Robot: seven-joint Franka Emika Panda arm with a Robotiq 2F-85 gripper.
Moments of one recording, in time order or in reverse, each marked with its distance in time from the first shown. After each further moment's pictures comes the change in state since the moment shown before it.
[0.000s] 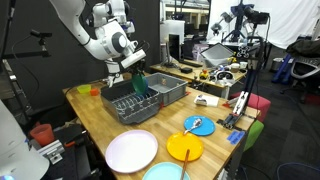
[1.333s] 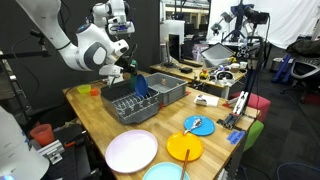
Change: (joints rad) arm -0.161 -0.220 0.101 -0.437 0.291 0.507 0.514
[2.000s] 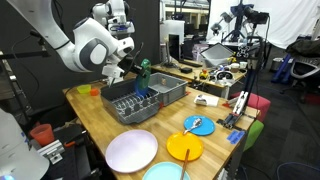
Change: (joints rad) arm -0.071 -0.097 -0.145 -0.074 -0.107 -0.007 0.148
